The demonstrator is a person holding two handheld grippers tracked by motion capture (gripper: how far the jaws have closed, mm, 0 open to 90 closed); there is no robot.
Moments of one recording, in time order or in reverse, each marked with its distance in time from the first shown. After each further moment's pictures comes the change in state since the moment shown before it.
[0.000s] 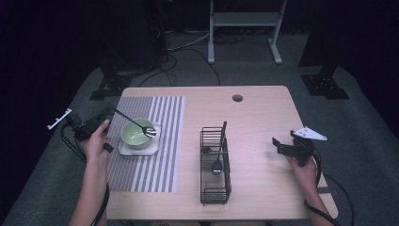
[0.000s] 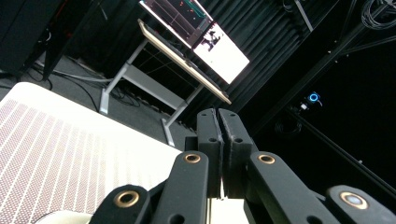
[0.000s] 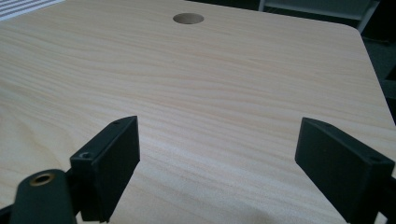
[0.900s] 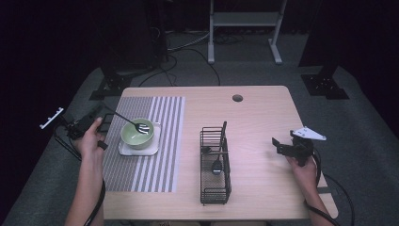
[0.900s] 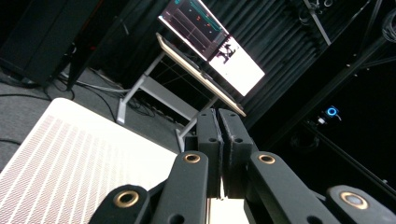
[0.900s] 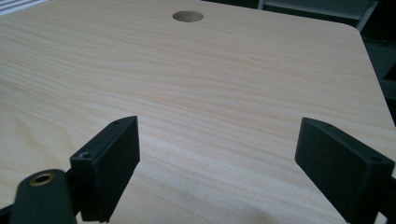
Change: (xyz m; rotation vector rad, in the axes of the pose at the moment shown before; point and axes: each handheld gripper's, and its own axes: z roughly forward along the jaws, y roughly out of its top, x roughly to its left) left arm 0.013 0.013 -0.005 -0.052 0.067 0.002; right arm 0.001 0.000 0.001 0.009 -0.006 -0.009
